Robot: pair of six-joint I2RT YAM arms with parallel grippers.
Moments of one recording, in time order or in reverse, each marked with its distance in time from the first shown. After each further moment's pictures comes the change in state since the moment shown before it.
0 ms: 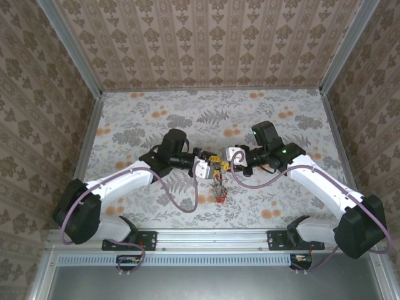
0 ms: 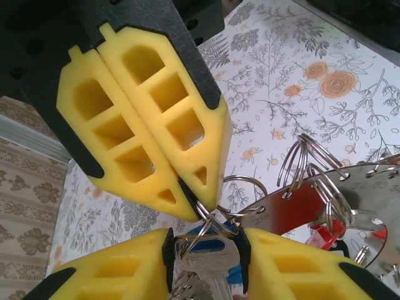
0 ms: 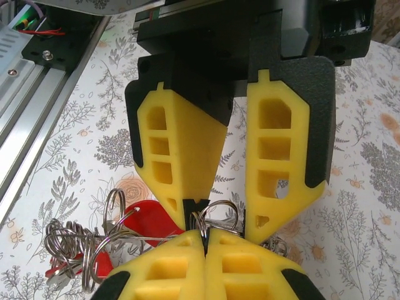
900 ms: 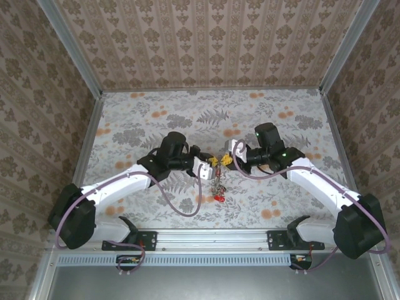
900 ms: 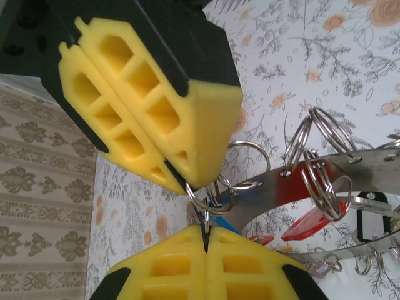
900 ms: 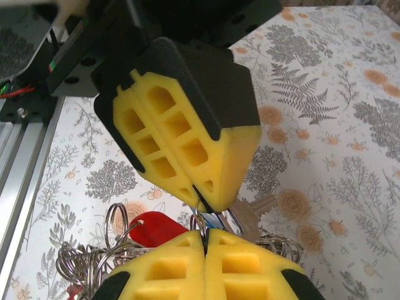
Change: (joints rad) left arm -0.040 -0.057 -0.050 0.021 -0.255 0.042; right arm -0.042 -0.003 -0.117 0.243 -0.014 0.371
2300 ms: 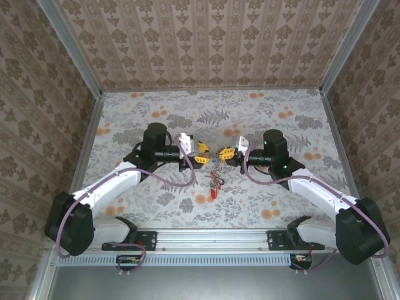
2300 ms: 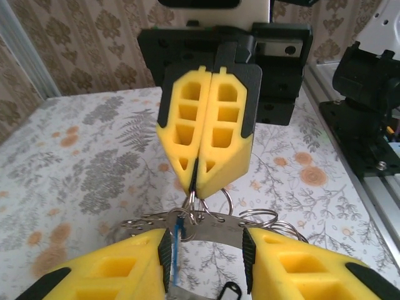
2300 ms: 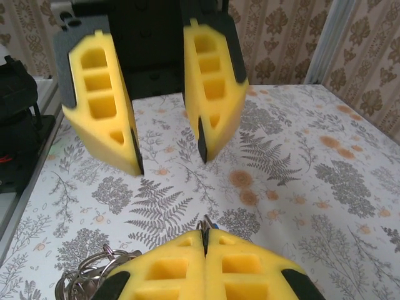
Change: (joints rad) left arm 0.189 -0.027 0.025 0.013 0.424 -0.674; right arm -0.004 -0.048 -0.189 0.525 -0.053 0.238
